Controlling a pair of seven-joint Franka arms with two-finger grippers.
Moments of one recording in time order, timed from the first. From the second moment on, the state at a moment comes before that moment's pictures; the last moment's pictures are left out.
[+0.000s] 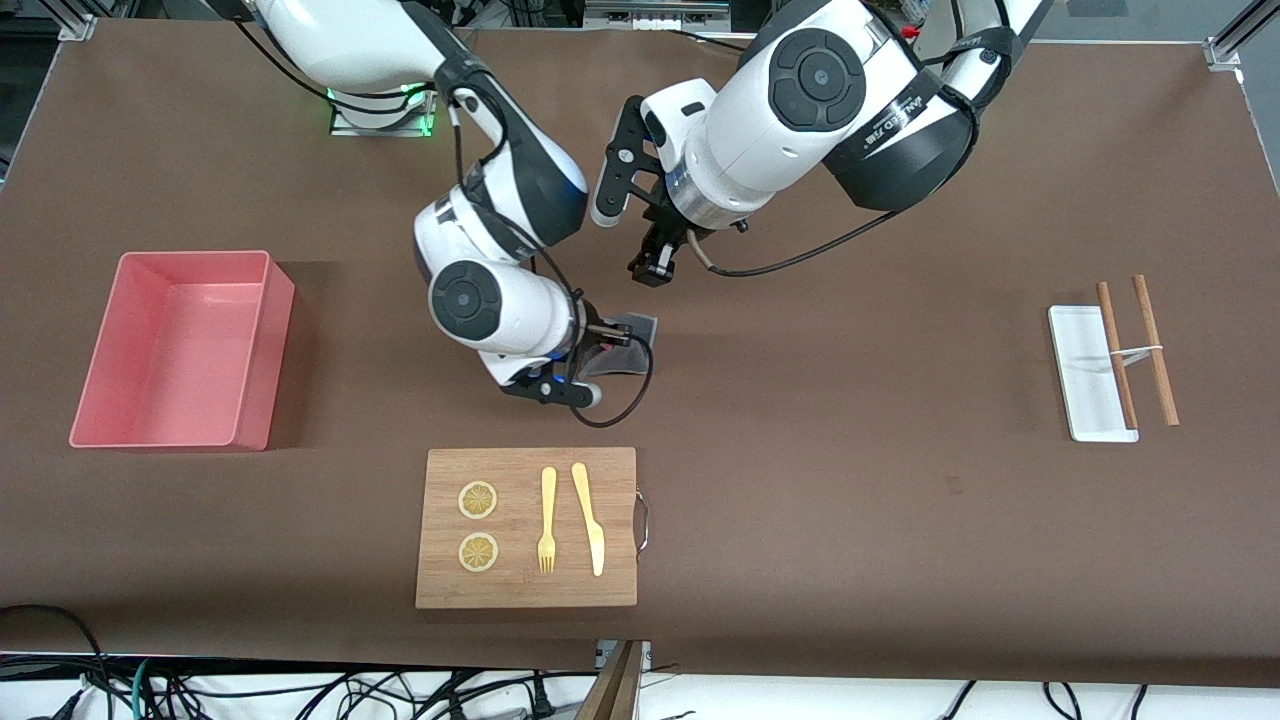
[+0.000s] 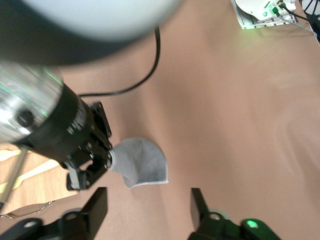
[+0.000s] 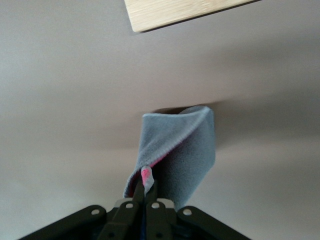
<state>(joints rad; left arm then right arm) -0.32 0.49 -0.46 -1.22 -0.17 1.78 1.08 0.52 0.70 0.06 -1.20 0.35 1.80 0.66</state>
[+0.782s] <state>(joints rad) -0.20 0.45 -0.45 -1.20 -0.17 1.59 1.05 0.41 0.65 0.04 -1.13 0.25 1.43 0.53</state>
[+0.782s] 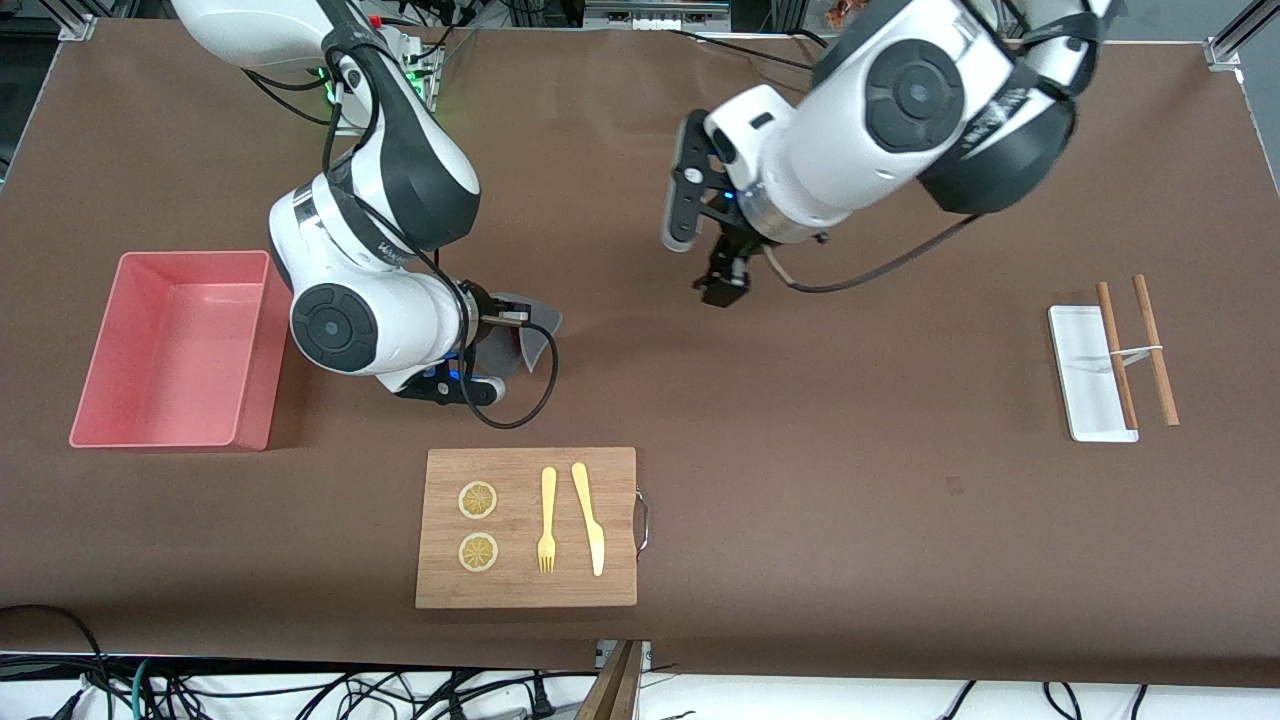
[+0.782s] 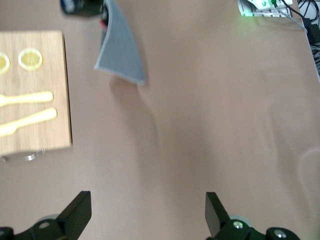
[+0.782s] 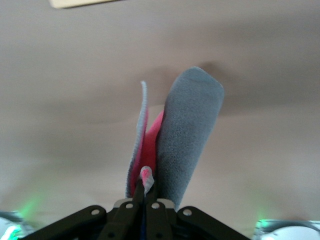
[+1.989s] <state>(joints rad) -0.05 0.48 -0.43 -1.21 -0.01 1.37 0.55 0.24 0.48 0.00 -1.65 -0.05 1.67 0.19</state>
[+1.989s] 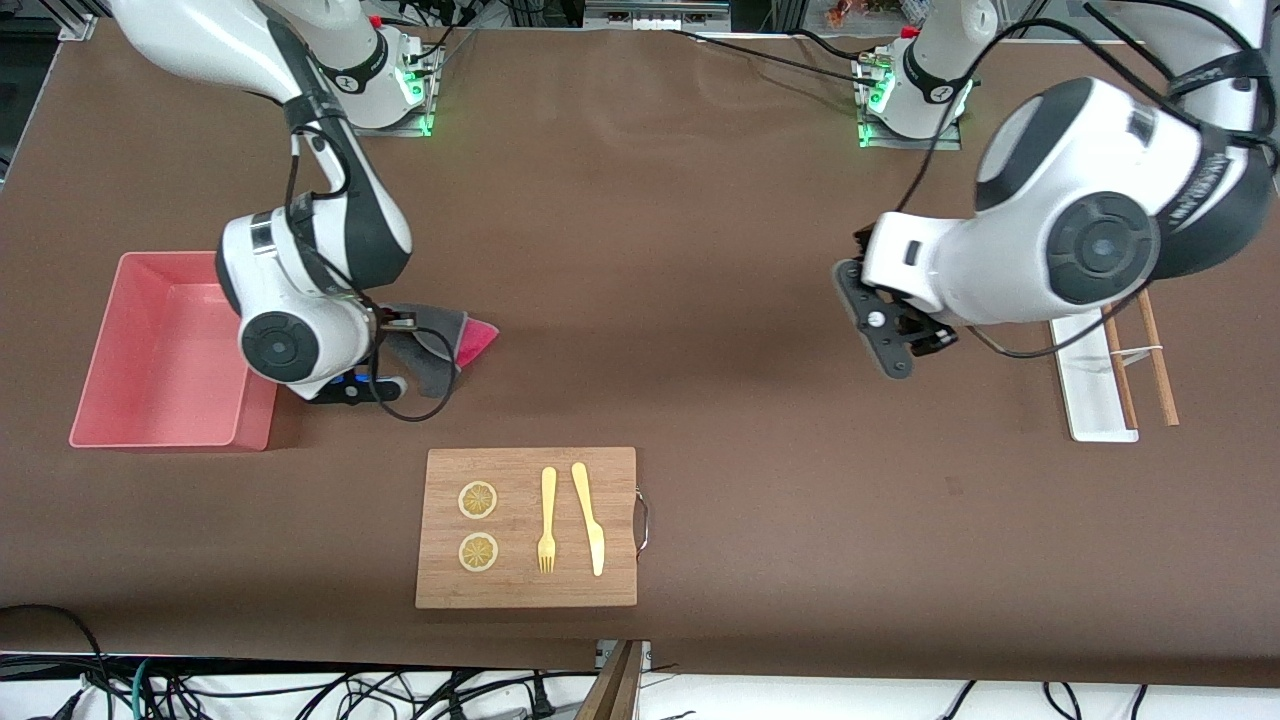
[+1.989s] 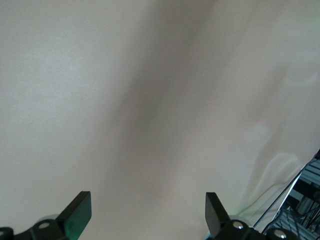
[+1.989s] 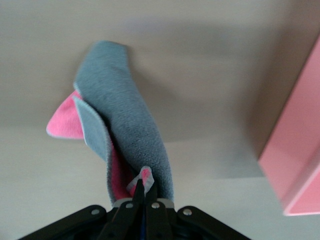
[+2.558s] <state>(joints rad) -0.15 0.27 -0.08 -1.35 0.00 1.62 0.41 0.20 0.48 -0.15 -1.69 -0.11 1.75 -0.09</state>
